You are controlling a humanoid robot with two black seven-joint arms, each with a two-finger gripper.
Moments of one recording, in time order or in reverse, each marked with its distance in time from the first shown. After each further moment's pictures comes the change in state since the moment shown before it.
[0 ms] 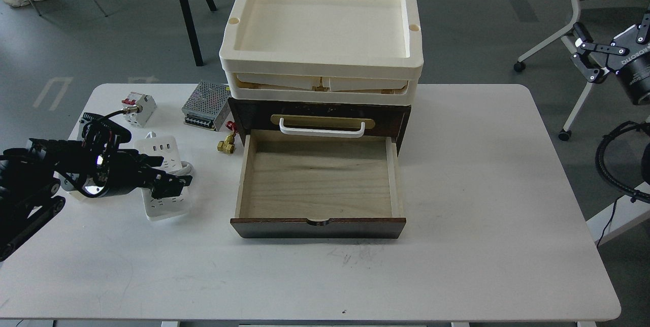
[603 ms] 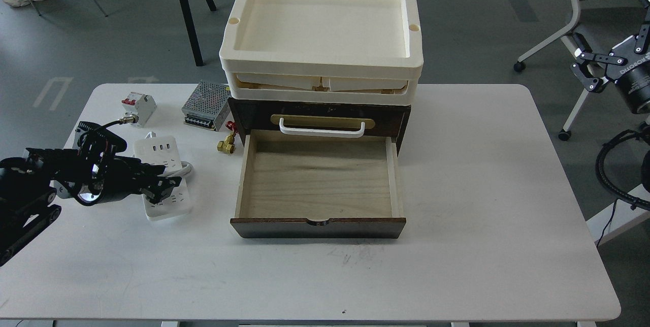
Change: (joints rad) left arm -0.001 -0.004 0.057 0.067 0.000 0.098 0.000; right arm -0.025 0.000 0.001 -0.001 0.000 0.000 0.000
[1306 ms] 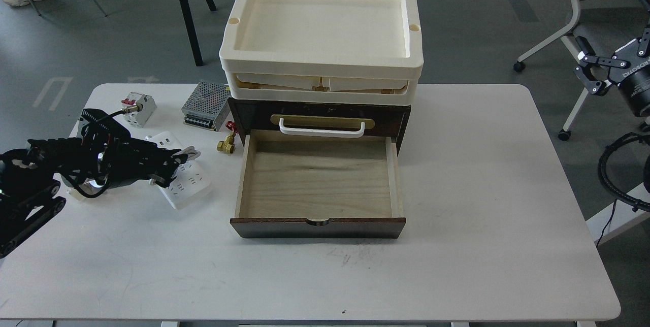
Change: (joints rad) left arm -0.043 0.039 0.025 -0.076 0.000 0.097 0.000; right arm -0.011 -0.002 0.003 -0.012 0.001 0.000 0.000
